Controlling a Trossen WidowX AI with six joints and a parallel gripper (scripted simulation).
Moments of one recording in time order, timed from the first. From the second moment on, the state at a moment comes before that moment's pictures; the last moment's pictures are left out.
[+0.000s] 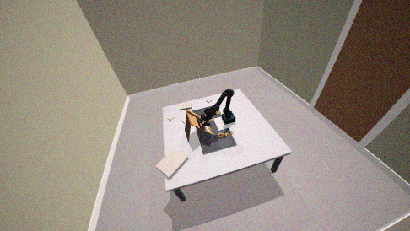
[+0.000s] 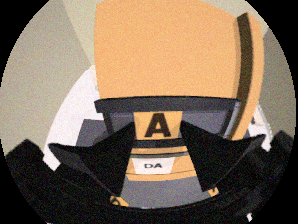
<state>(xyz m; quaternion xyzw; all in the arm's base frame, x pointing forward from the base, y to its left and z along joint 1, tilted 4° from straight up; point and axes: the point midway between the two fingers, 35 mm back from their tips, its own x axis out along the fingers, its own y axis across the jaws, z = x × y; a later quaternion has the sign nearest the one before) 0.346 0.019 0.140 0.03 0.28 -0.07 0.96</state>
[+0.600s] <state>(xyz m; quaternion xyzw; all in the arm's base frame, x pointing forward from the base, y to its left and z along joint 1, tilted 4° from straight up) 0.345 0.009 0.140 0.02 0.28 -0.07 0.96</state>
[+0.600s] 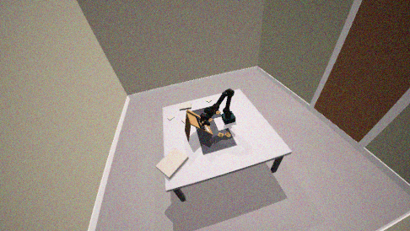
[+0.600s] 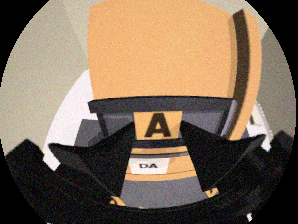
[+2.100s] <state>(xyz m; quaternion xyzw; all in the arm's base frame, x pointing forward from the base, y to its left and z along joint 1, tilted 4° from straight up) 0.342 -0.015 0.140 0.02 0.28 -0.07 0.96</state>
